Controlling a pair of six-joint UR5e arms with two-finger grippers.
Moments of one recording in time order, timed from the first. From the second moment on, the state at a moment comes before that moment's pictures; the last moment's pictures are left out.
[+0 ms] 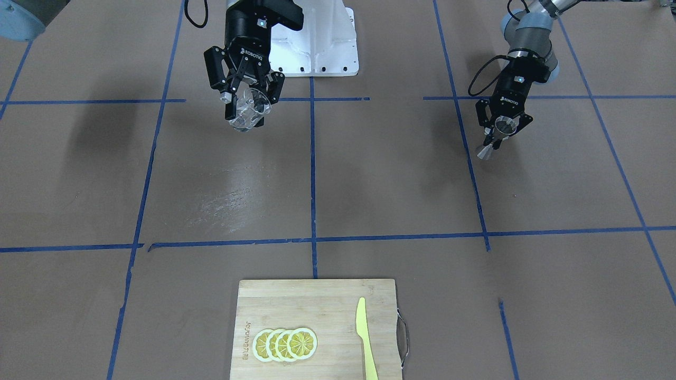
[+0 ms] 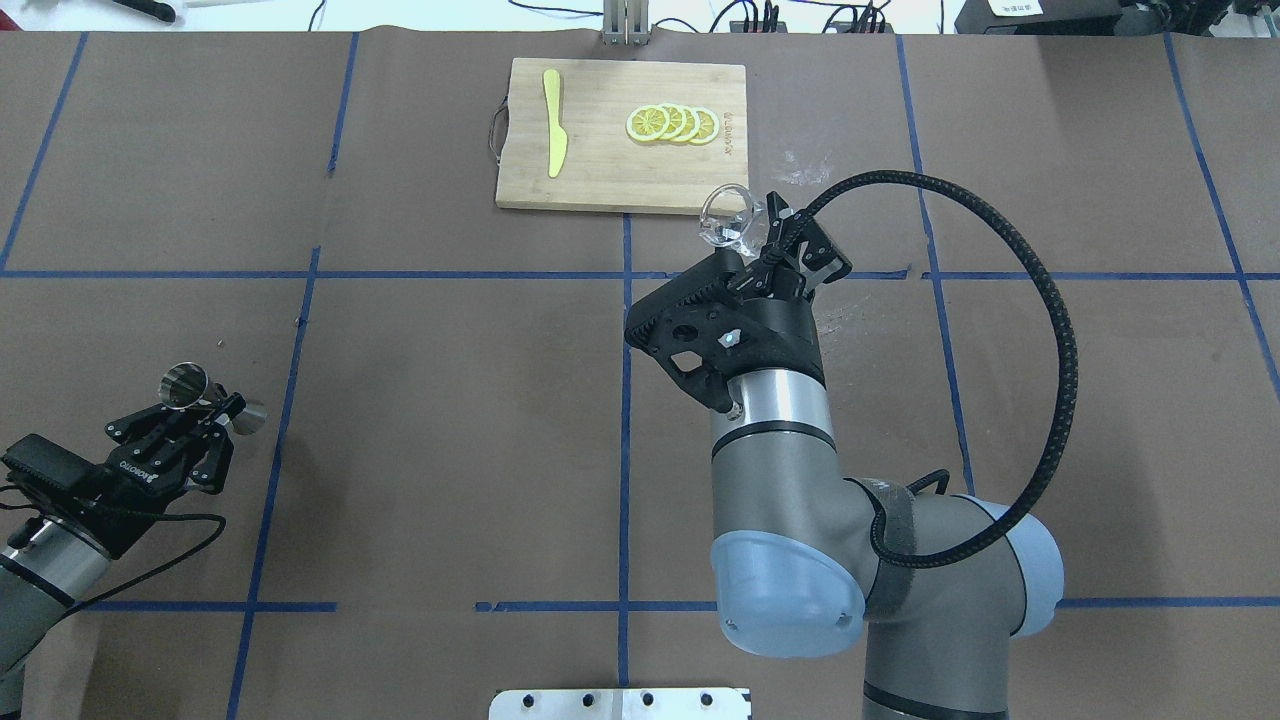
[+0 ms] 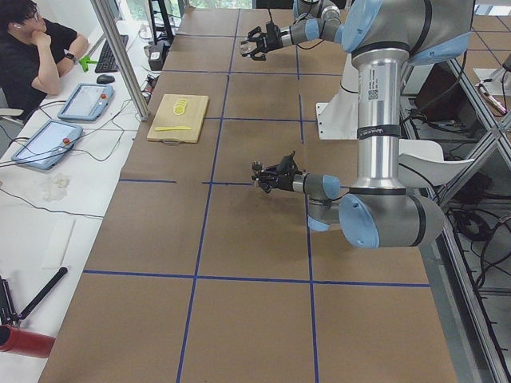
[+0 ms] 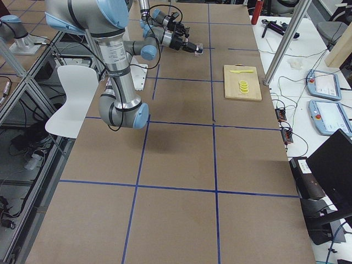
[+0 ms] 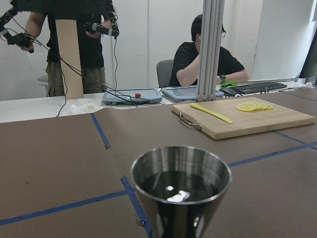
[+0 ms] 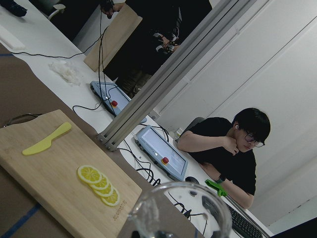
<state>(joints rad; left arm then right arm) -0.17 -1.46 -1.49 -3.42 -0.73 -0.66 0.22 -1.05 2.04 -1.60 0.48 0.57</state>
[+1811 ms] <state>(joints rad) -0.19 -1.46 -1.47 -3.36 -0.80 -0.76 0.22 -1.06 2.04 -1.60 0.48 0.57</state>
